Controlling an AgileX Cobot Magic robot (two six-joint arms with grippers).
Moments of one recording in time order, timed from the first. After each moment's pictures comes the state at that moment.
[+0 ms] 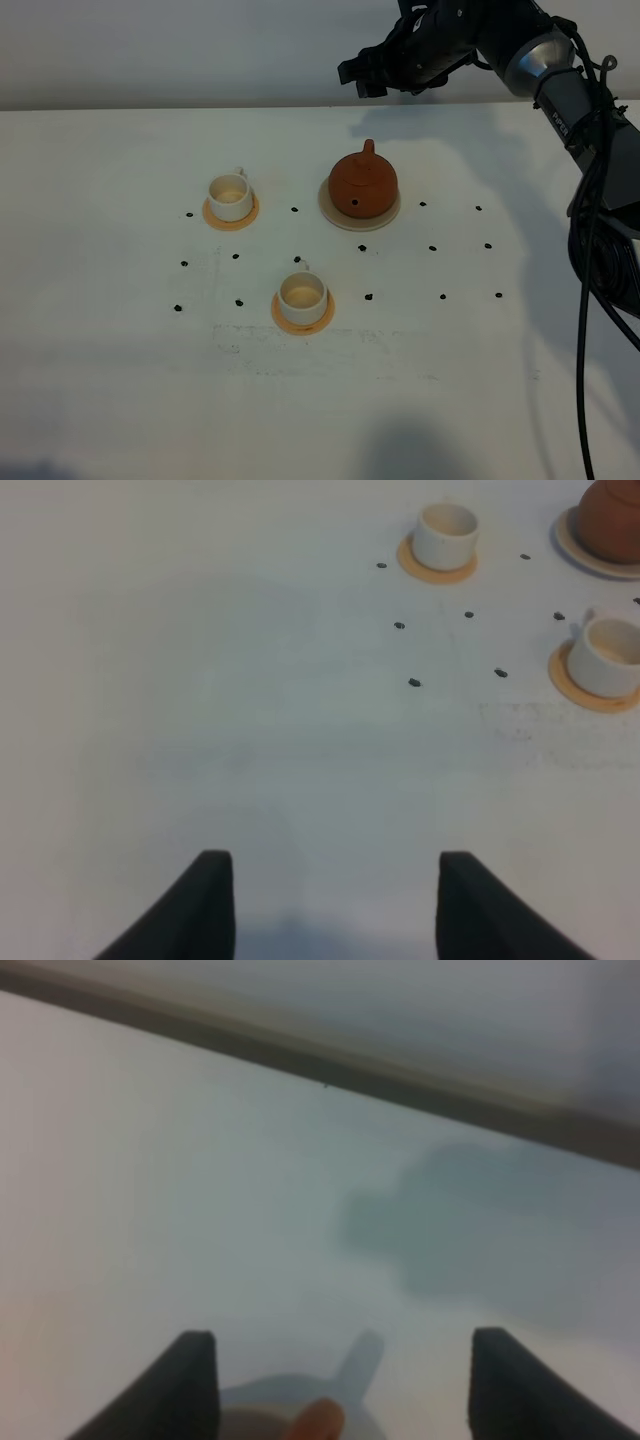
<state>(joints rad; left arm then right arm) -0.03 0.00 -0.50 -0.07 1.04 0.07 0.44 2.57 -2.56 0.13 1.01 -0.03</state>
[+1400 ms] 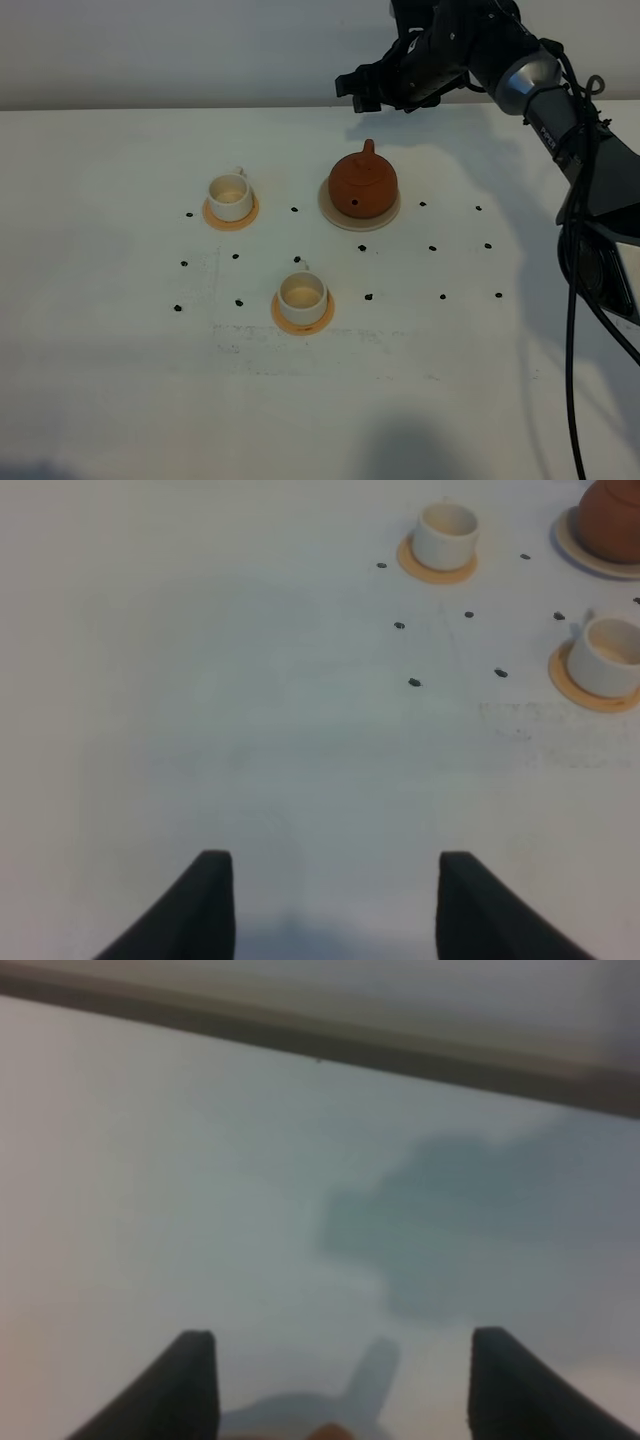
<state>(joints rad) -0.03 0.00 -0.50 -0.07 1.04 0.07 0.44 2.63 -2.56 0.15 0.96 0.02</state>
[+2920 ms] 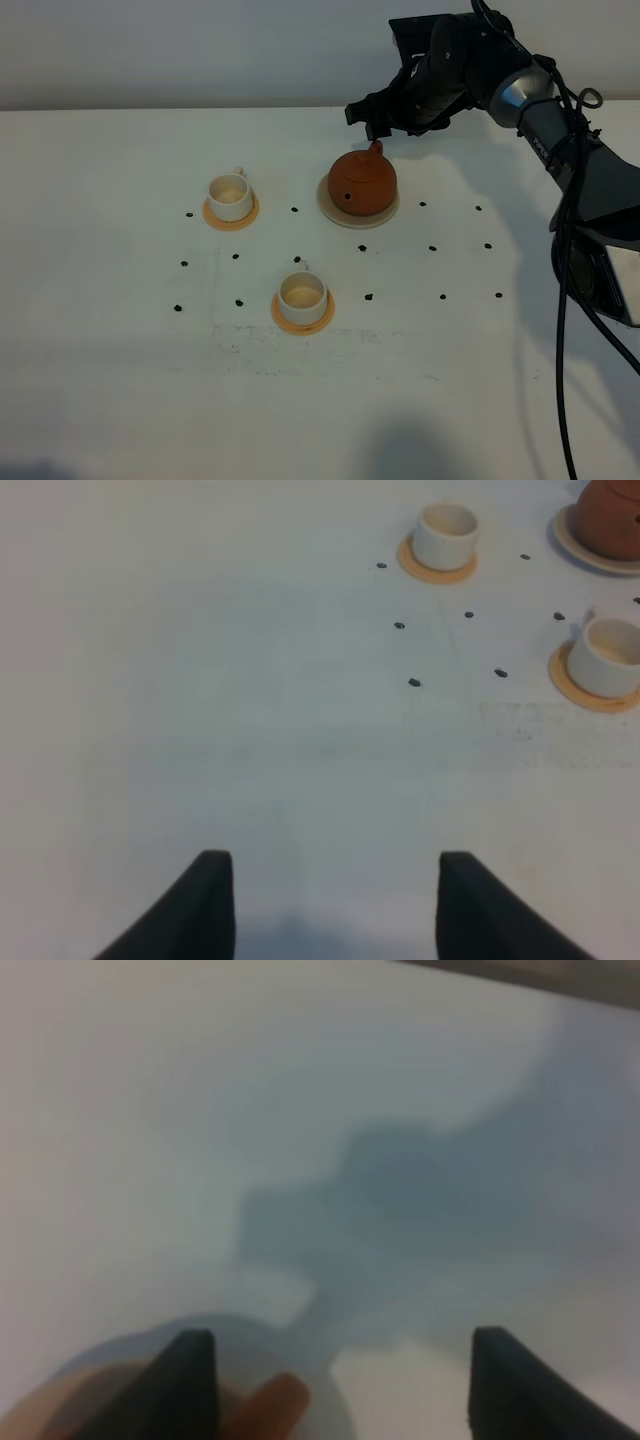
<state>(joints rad) -0.03 0.00 -0.50 -0.07 1.04 0.07 0.44 2.67 -2.56 0.08 1.04 0.02</state>
